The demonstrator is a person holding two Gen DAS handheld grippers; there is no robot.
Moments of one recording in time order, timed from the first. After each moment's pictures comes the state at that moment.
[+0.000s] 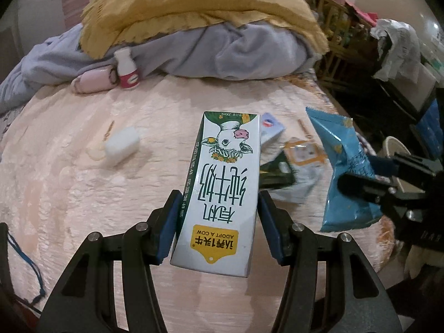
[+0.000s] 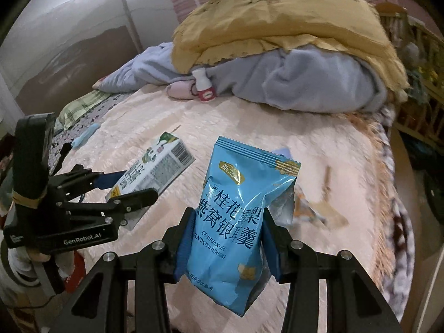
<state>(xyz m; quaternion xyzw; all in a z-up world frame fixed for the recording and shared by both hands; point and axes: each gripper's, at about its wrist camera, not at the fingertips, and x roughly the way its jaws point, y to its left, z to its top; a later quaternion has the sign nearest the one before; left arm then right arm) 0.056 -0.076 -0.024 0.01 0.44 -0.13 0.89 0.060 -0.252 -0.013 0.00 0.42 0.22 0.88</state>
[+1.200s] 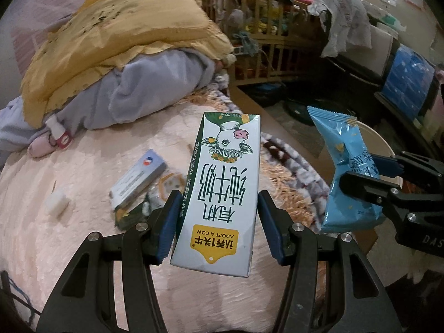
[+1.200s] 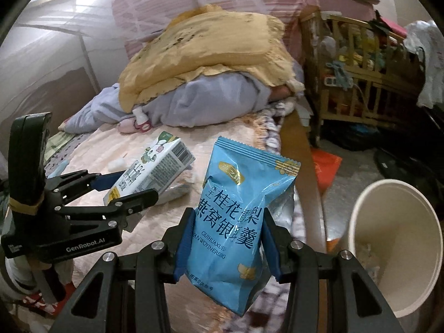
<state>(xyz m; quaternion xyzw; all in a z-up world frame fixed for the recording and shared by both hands) 0.021 -0.246 0.008 0.10 0.39 -0.23 0.89 -0.027 -0.412 0.020 0.05 0.37 0.10 0.92</state>
